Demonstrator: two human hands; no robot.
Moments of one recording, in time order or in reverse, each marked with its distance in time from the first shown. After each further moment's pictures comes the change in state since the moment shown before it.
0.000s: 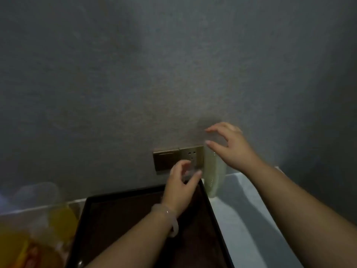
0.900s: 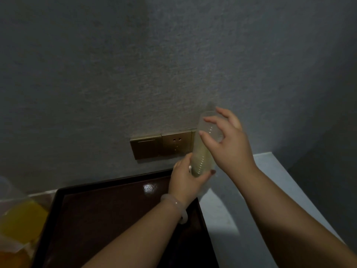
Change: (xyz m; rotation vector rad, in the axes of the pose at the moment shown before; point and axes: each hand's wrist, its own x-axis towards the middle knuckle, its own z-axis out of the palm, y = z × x) left_hand 0.026 -0.024 0.068 0.154 0.006 -0.048; right_hand -0.019 0.016 0.012 0.085 0.196 0.161
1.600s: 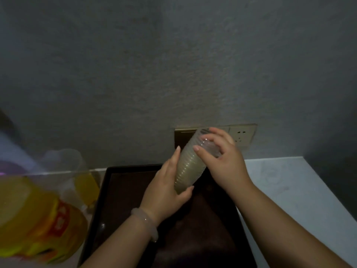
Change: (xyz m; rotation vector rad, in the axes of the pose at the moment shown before) left_hand -0.091 -0.017 -0.156 0.406 0.015 0.251; right_hand -0.066 -0.089 0.058 0.327 -0.220 0.142
